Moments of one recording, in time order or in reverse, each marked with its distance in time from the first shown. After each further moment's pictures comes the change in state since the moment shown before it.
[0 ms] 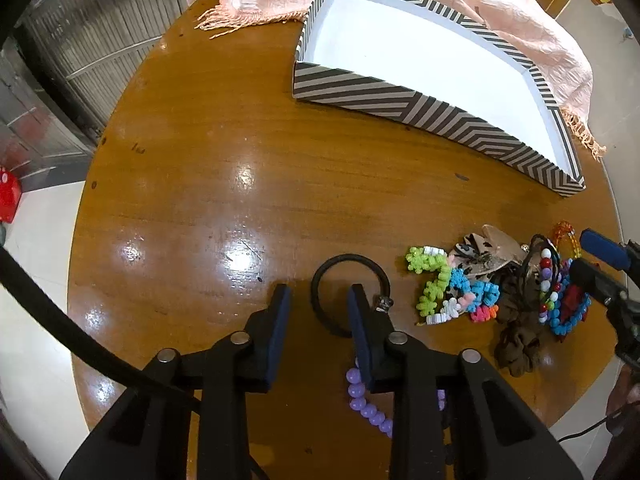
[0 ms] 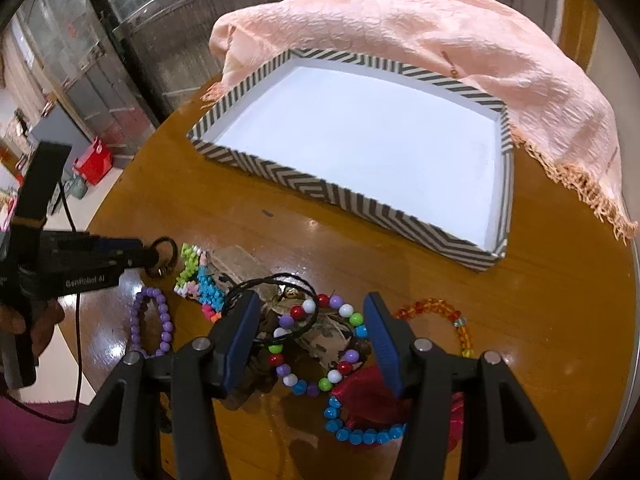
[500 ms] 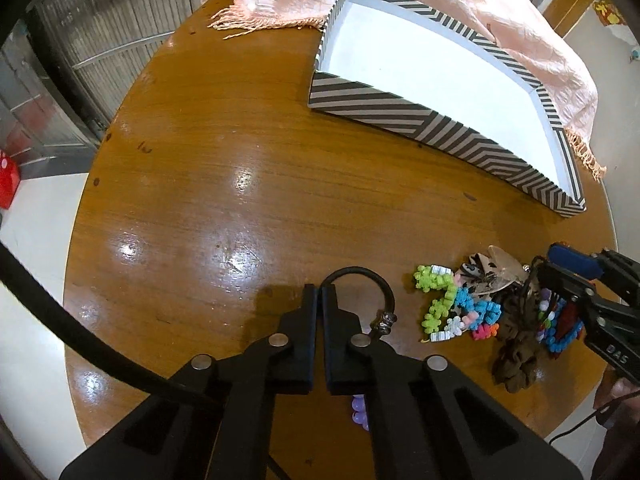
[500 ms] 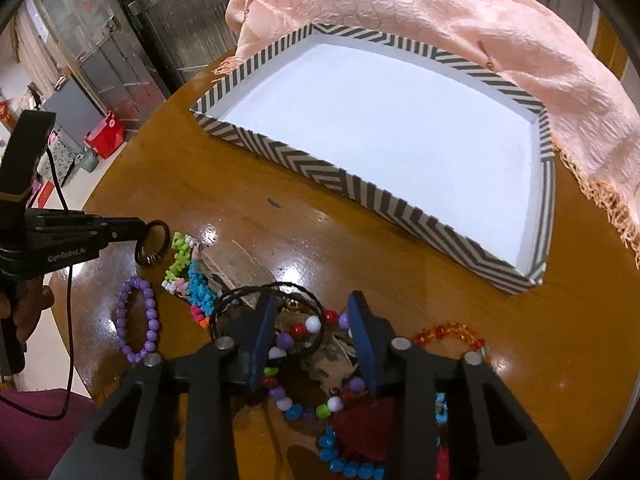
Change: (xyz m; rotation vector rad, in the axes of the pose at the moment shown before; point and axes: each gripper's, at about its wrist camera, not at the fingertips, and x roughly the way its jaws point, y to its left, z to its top) left arm 0.003 0.016 0.004 -0.058 -0.026 -0.031; right arm 0.034 -0.001 0.010 -0.070 0.063 0.038
